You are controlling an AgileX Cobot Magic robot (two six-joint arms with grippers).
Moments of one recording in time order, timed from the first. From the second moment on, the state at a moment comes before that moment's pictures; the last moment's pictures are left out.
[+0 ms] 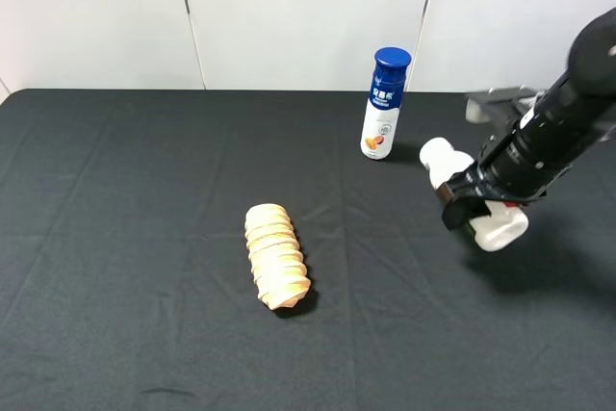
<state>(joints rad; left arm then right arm) -0.07 -0.01 -0.49 0.03 1.06 -0.04 0.26 1.59 -0.82 0.18 0.66 -0.18</state>
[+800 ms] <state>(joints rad) -0.07 -0.01 -0.49 0.03 1.06 -0.04 0.26 1.76 -0.82 0.12 0.53 -0.18</state>
